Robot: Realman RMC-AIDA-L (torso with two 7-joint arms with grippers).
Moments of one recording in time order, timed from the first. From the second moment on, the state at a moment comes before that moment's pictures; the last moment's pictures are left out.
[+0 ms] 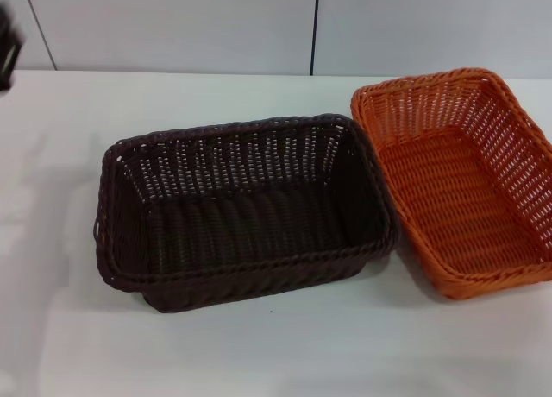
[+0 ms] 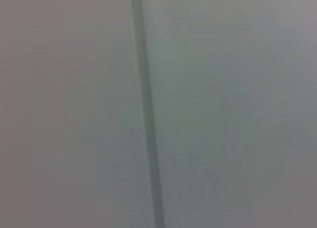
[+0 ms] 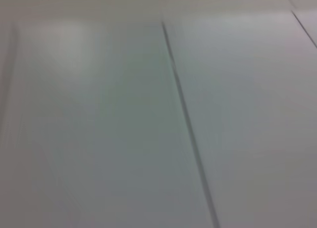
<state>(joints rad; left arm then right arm) -0.18 -2.05 -1.29 -0.76 2.55 1.02 0.18 0.32 2.08 1.00 0.25 -2.19 -1.78 0.14</state>
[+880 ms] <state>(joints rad) -0.22 -2.06 -1.39 -0.46 2.54 1.04 0.07 0.38 1.83 1.41 1.54 -2.78 0.34 0.23</state>
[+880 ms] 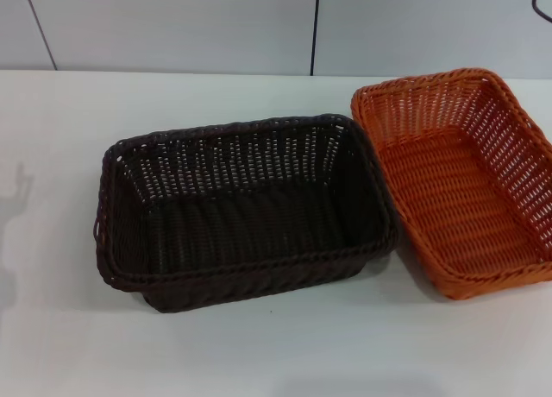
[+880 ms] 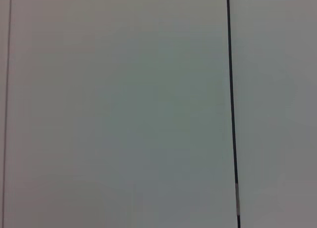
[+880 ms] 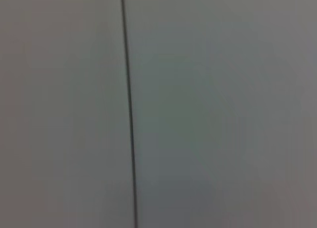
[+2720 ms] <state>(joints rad) -0.32 -2.07 -1.51 -0.37 2.51 0.90 0.07 0.46 2.07 1.58 1.72 -2.83 1.77 -0.60</state>
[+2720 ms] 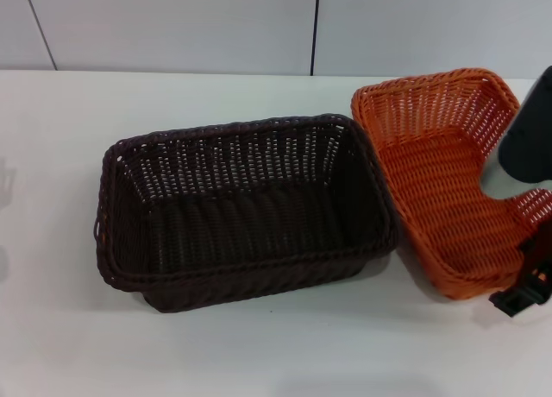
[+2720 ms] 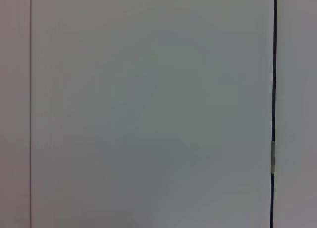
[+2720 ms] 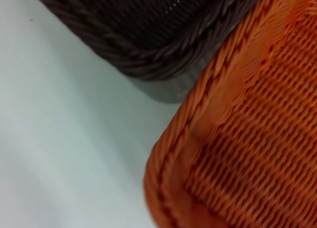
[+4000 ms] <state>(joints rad) -0.32 -2.06 -1.52 -0.34 2.51 0.91 0.01 0.68 2.07 1.67 1.73 -2.88 1.65 -0.50</state>
